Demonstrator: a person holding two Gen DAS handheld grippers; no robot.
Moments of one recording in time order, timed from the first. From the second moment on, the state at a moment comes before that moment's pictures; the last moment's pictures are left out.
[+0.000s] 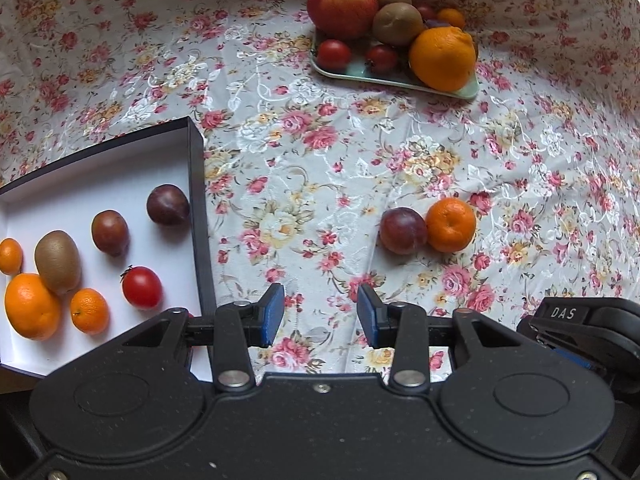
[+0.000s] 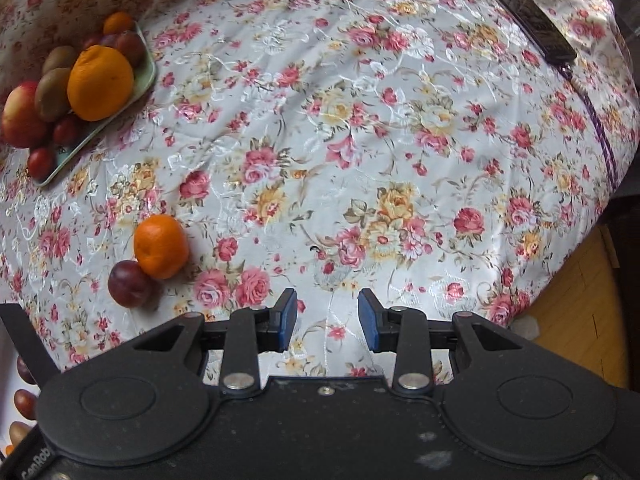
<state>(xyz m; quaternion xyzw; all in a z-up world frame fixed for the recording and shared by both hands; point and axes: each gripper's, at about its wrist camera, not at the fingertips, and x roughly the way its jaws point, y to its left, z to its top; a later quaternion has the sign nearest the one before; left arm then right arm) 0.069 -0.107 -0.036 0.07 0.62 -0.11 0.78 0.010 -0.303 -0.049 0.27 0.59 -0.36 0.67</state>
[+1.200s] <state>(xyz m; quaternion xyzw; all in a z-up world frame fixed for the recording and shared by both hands) 0.102 -0.140 -0.043 0.05 0.62 -0.14 0.77 0.042 -0.318 -0.047 0.28 0.58 -0.36 0.67</state>
